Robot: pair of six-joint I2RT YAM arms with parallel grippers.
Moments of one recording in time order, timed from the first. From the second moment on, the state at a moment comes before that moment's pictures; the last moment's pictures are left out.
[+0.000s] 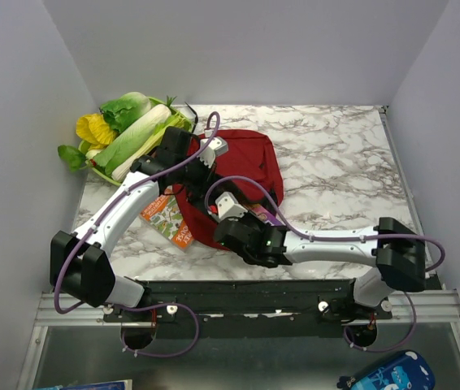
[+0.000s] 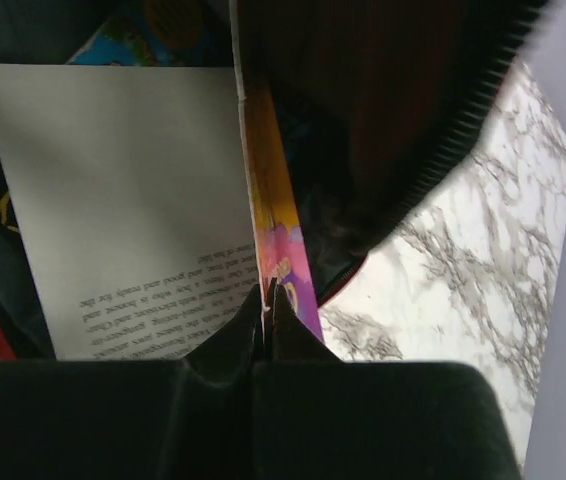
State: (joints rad) left arm -0.42 1.41 1.22 -0.65 0.54 0.17; right arm 1.29 1.56 1.04 -0.35 0.97 0.07
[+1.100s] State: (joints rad) left arm -0.42 1.40 1.22 -0.68 0.54 0.18; right arm 1.31 1.17 0.82 -0.40 0.66 0.53
